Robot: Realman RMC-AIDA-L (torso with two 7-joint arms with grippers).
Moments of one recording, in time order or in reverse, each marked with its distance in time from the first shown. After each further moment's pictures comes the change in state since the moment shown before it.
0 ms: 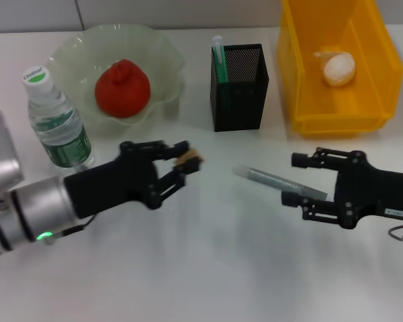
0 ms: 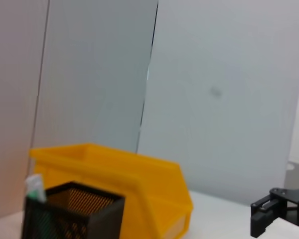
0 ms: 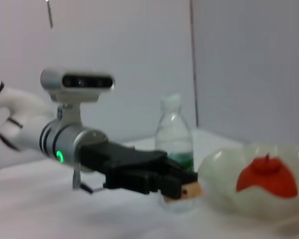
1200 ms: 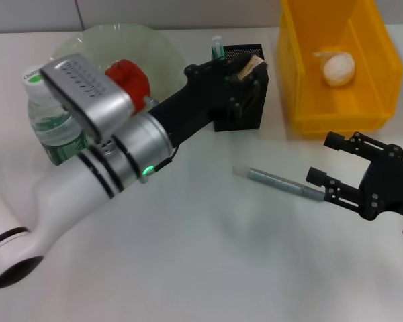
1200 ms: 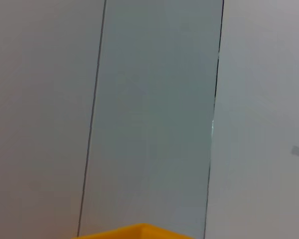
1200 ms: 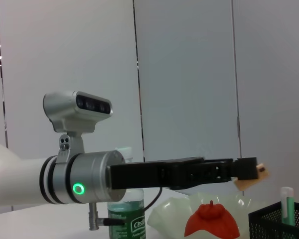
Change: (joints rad) left arm -0.254 0.000 -0.530 -0.492 0.021 -0.317 0.447; right arm -0.045 -0.004 0.182 0.179 0.077 -0.052 -0.210
